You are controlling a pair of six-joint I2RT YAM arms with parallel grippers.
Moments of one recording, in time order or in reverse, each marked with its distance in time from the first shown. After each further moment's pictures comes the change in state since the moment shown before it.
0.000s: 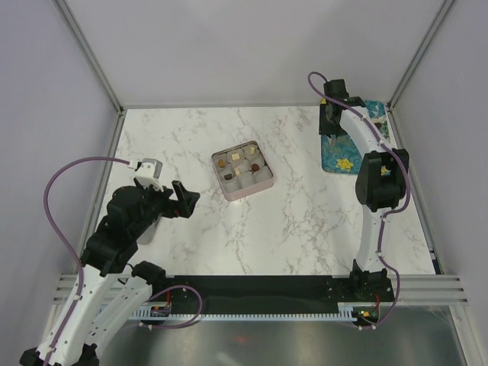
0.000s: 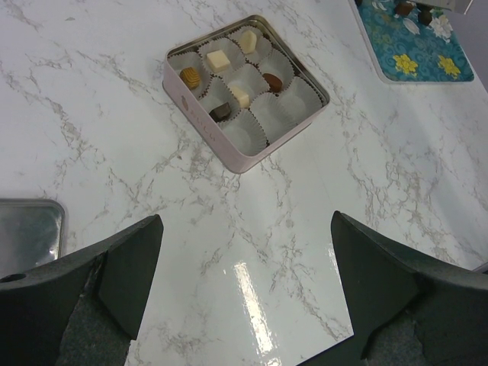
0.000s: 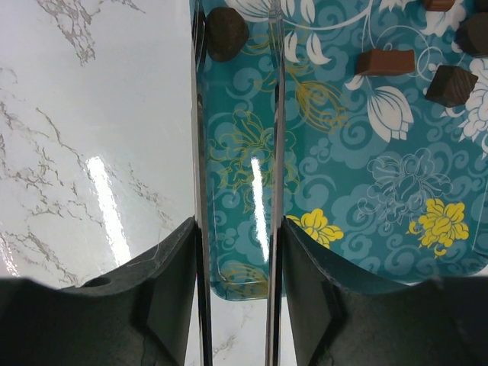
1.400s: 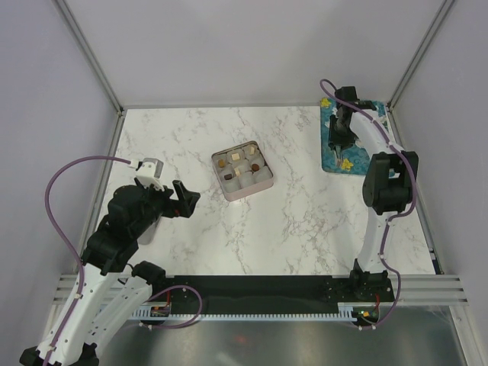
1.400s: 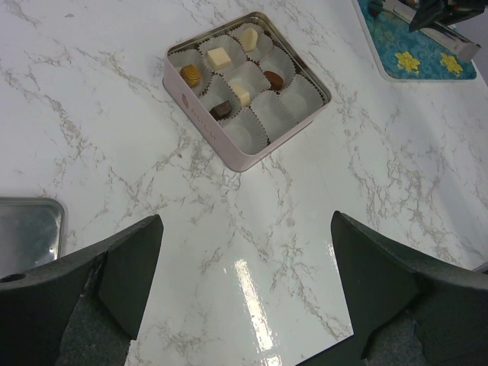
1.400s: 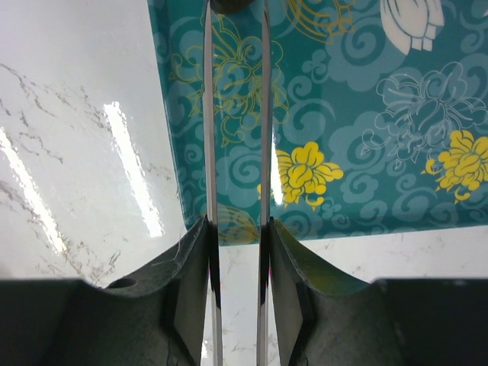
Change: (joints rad) left arm 0.000 0.011 0.000 0.000 0.000 0.000; right arm -0.067 -0.030 -0.093 -0.106 -0.108 0.035
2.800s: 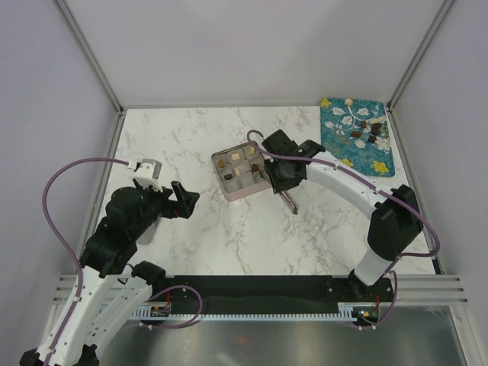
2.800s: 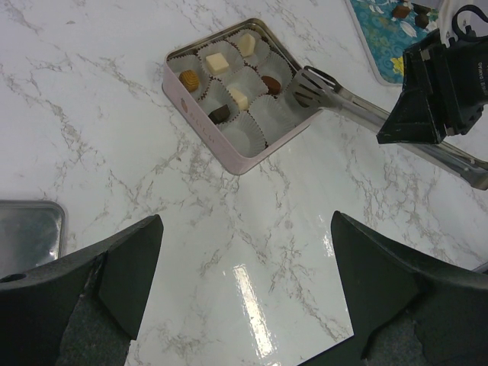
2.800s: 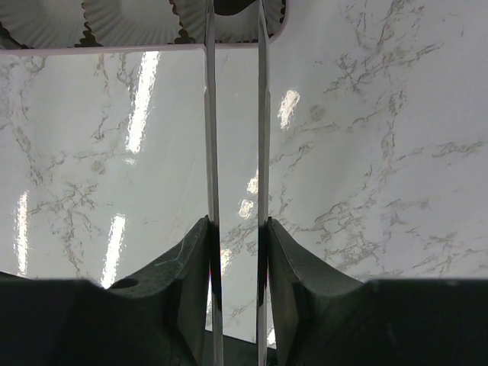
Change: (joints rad) left arm 0.000 -0.019 0.000 0.000 0.001 0.000; right arm 0.623 -0.429 -0.420 -0.014 -0.050 0.139
